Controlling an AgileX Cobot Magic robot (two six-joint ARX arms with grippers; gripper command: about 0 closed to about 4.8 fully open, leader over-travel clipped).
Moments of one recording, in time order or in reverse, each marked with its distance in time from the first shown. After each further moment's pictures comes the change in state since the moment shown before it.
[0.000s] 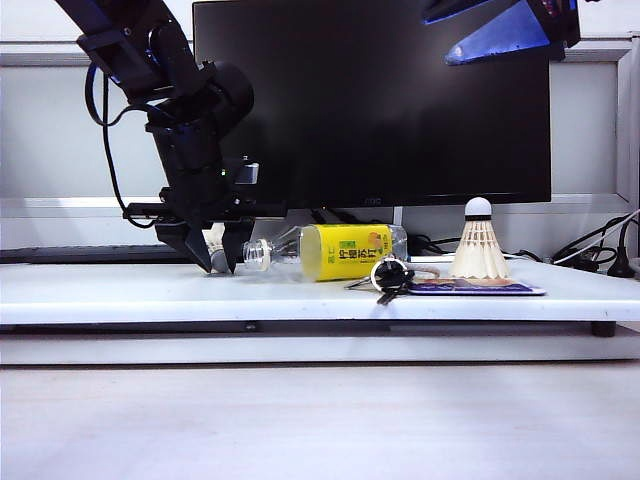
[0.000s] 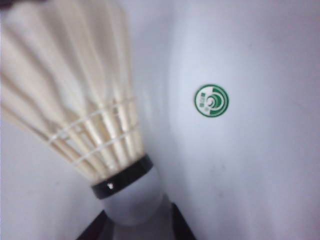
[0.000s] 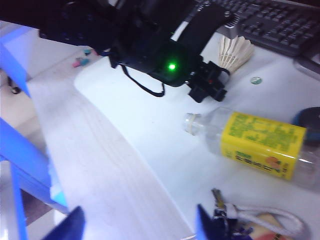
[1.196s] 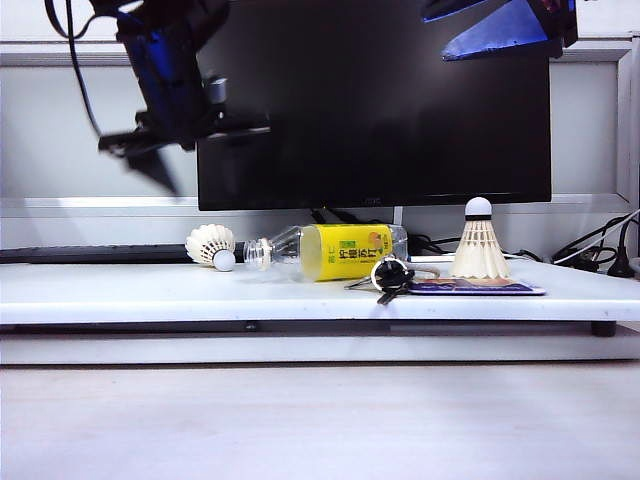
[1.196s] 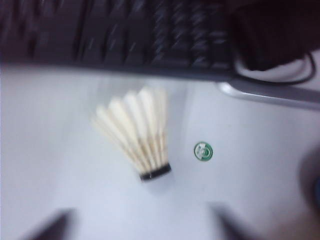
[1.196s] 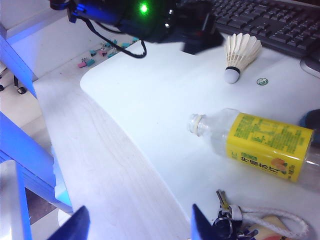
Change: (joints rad) left arm 0.004 -0.188 -0.001 -0.058 -0.034 -0.241; right arm 0.000 0.000 0.000 0.000 -0.010 0.000
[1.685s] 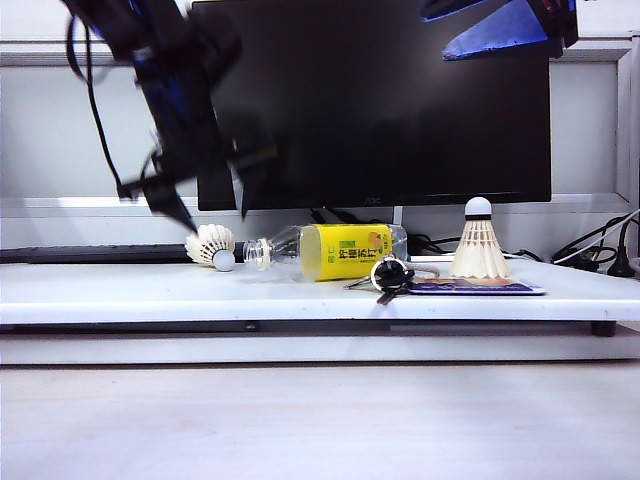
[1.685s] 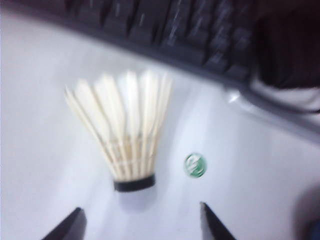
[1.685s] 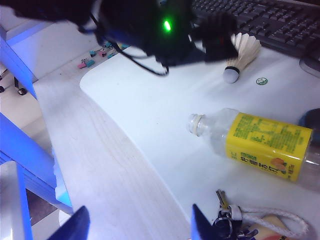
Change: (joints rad) left arm -0.003 0.098 0.000 0.090 0.013 -0.226; right arm 0.000 0.000 0.000 0.002 0.000 0.007
